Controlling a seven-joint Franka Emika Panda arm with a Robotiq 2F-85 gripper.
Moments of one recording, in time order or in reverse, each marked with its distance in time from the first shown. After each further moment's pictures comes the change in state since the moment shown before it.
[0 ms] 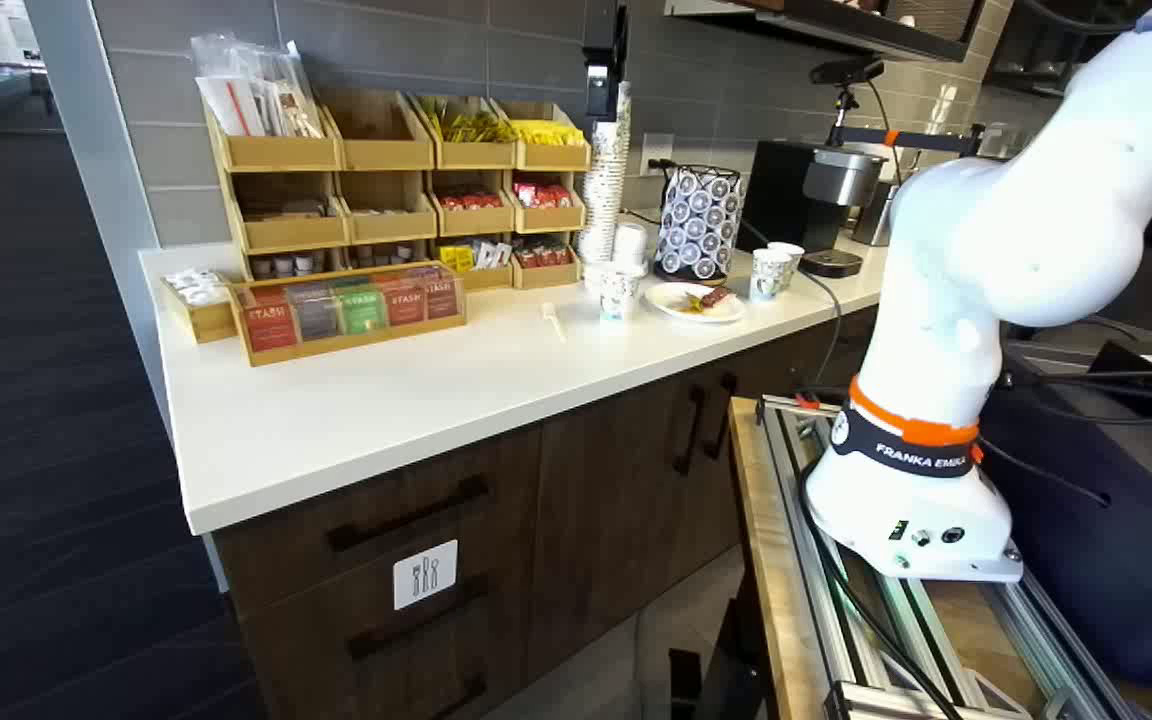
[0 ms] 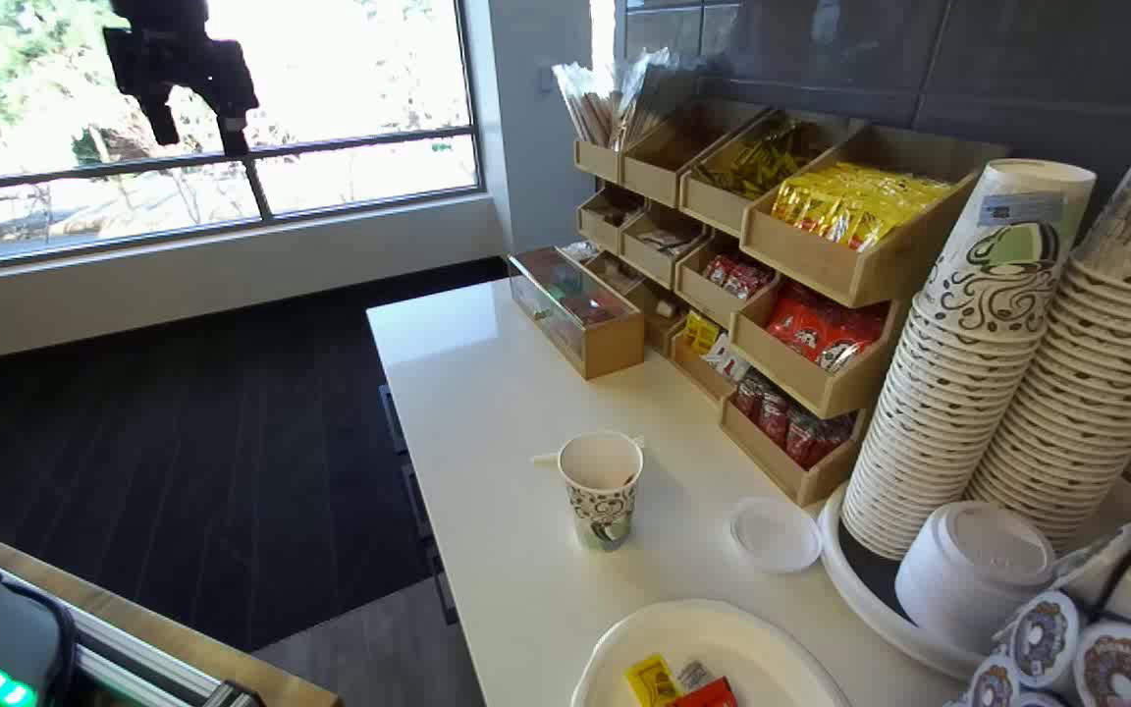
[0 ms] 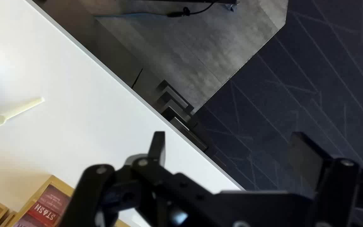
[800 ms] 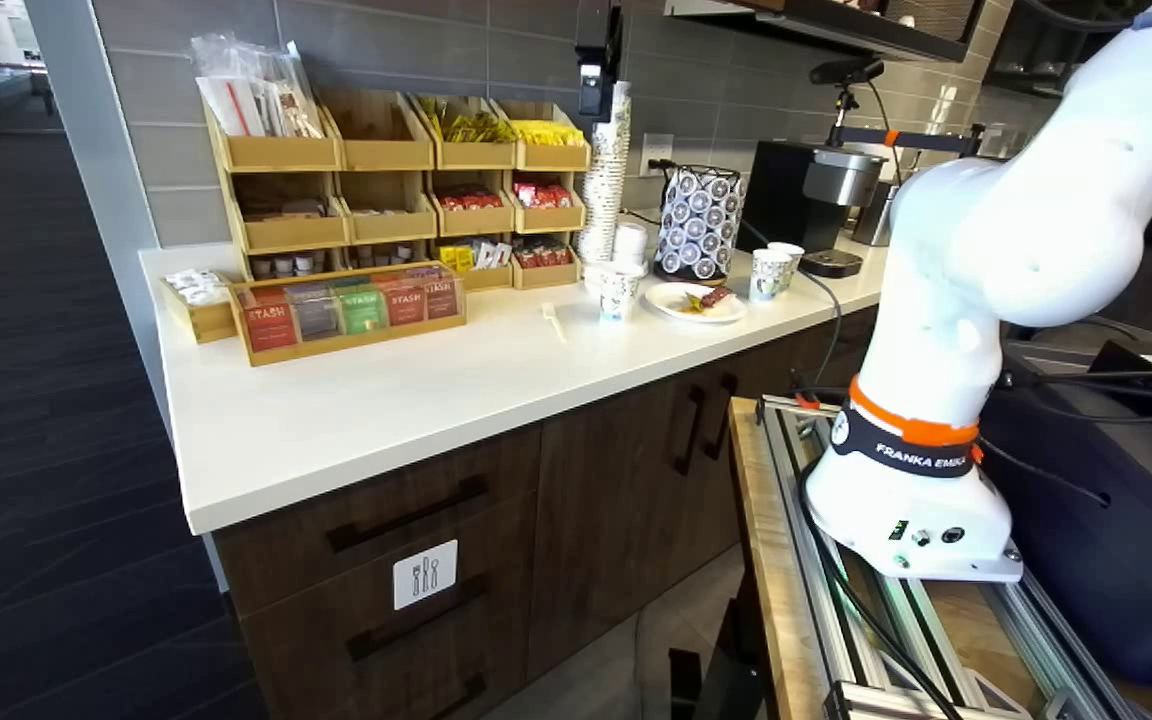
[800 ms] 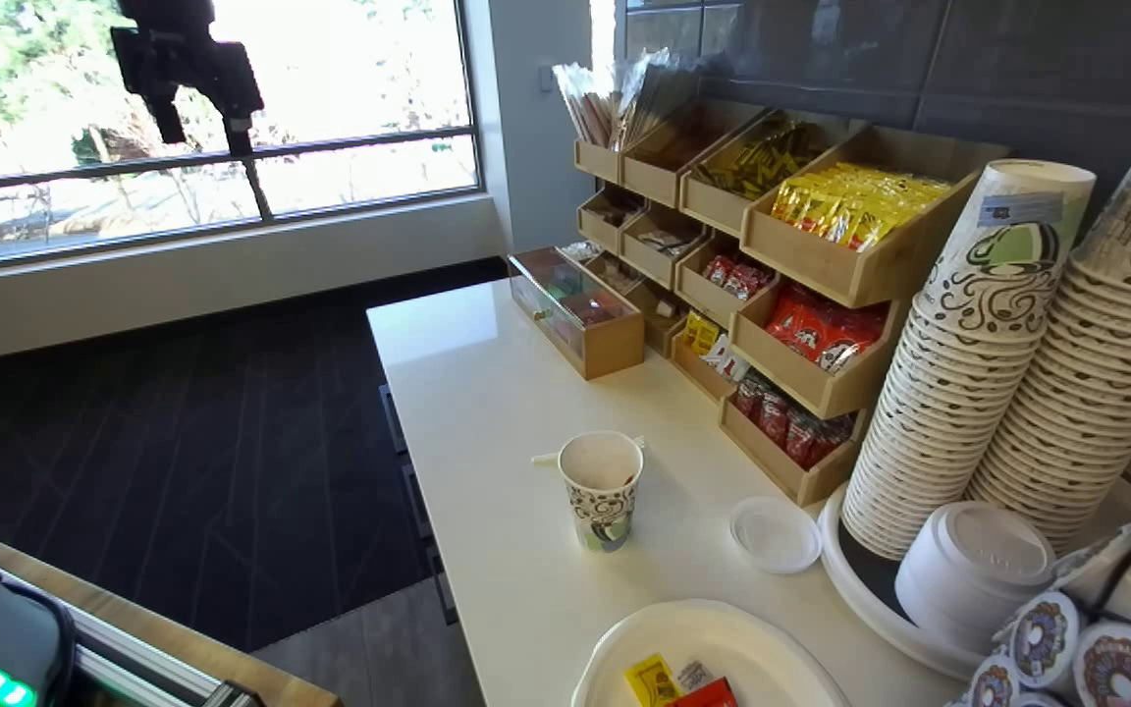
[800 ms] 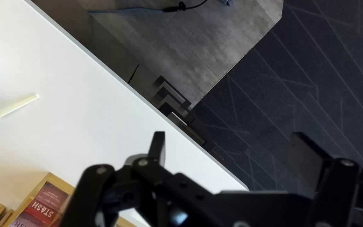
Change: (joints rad) arm -0.001 0.016 -0.005 0.006 0.018 0.022 0.003
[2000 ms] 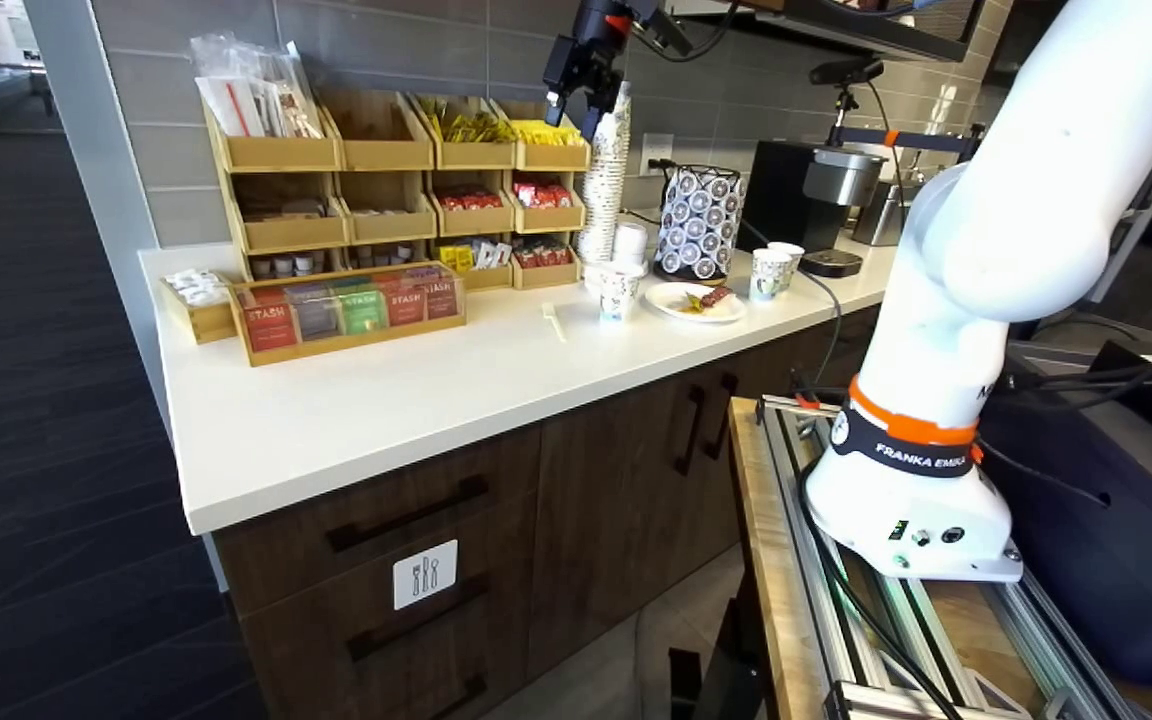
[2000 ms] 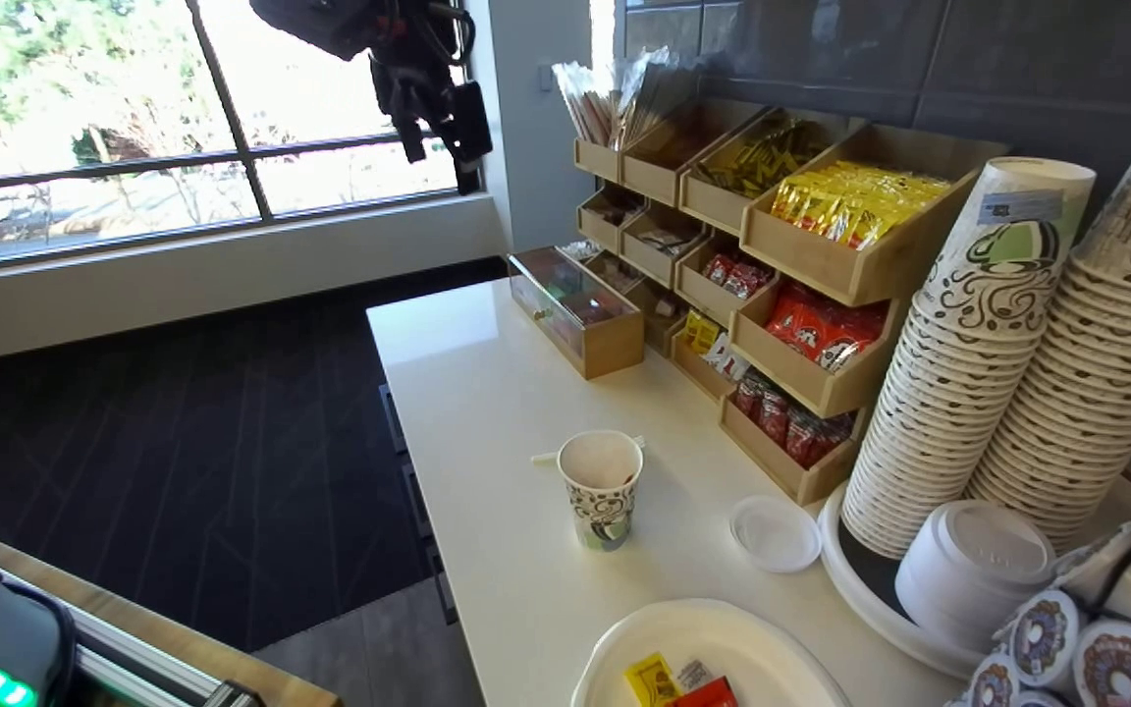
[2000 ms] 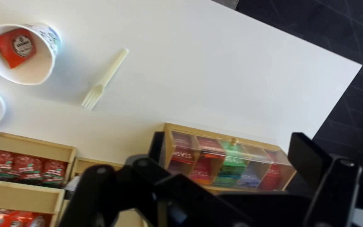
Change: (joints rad) arm -0.224 0.316 -0.264 0.155 0.115 0.333 -0.113
